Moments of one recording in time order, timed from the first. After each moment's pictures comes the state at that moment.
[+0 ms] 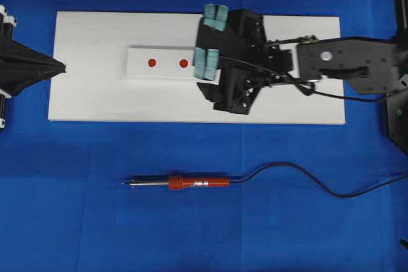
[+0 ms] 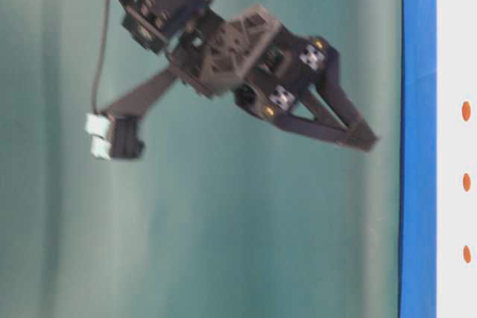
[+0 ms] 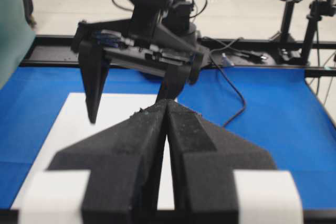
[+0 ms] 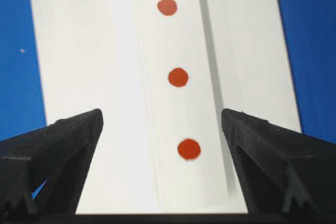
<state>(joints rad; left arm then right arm) 0.00 -0.99 1.24 0.00 -0.40 0.00 -0.04 -0.04 0.45 -0.46 0.42 0.58</state>
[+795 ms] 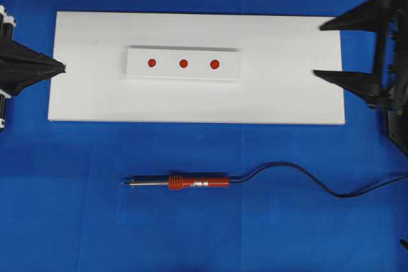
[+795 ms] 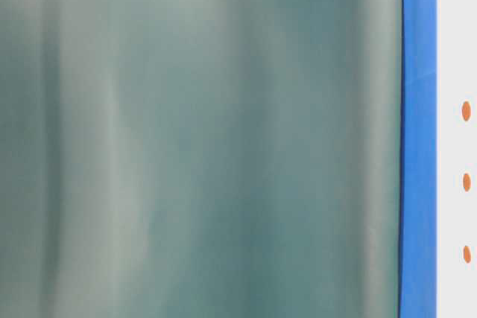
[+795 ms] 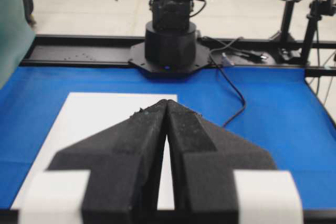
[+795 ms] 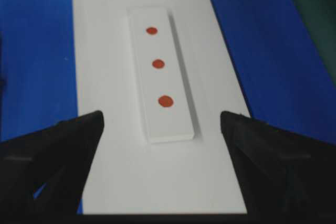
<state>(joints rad) 0.00 -0.99 1.24 0.00 -0.40 0.00 -0.05 -0.92 1.01 -0.46 0.29 0.58</state>
